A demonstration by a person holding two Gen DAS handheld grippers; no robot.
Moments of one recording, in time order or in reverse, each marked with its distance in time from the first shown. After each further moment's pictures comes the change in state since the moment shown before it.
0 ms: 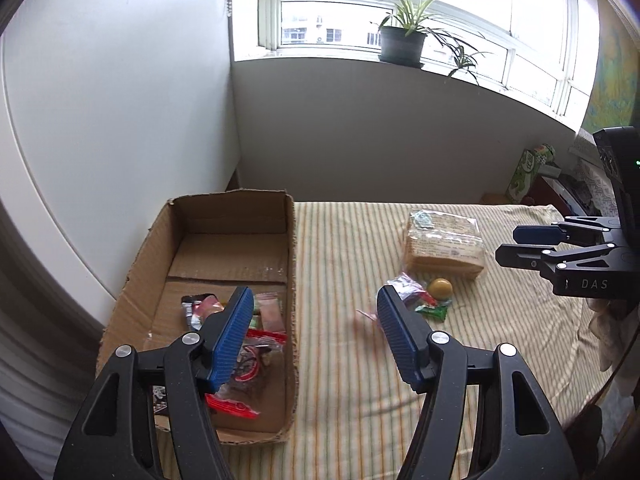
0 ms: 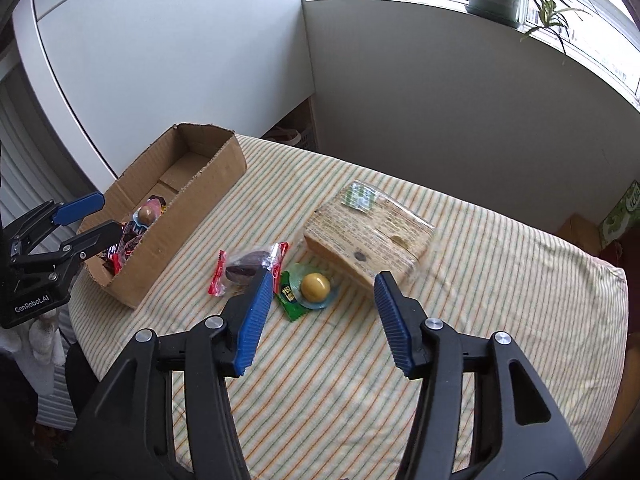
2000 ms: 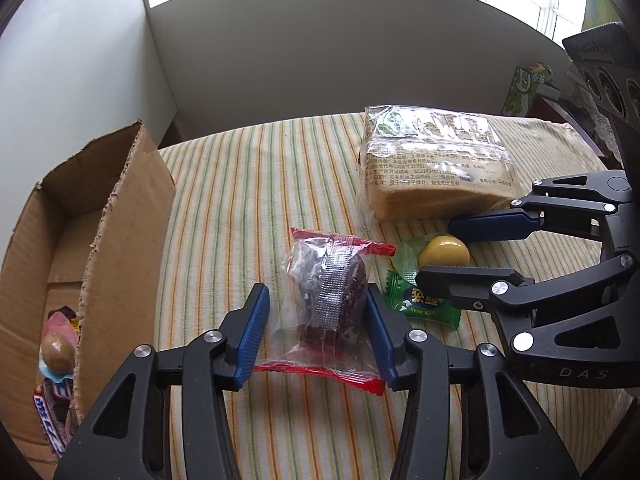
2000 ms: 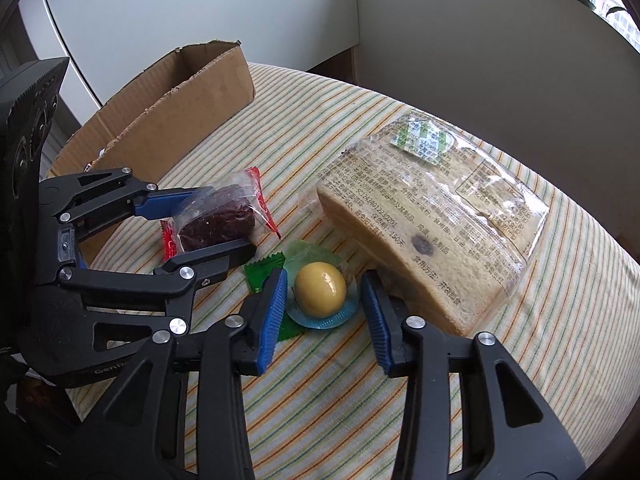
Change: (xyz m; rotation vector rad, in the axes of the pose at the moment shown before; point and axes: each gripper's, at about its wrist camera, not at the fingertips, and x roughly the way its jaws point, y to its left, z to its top) left arm 0.130 -0.063 -0.016 0.137 0.208 -0.036; right arm 0.124 0.016 -0.009 -0.155 0.123 0.112
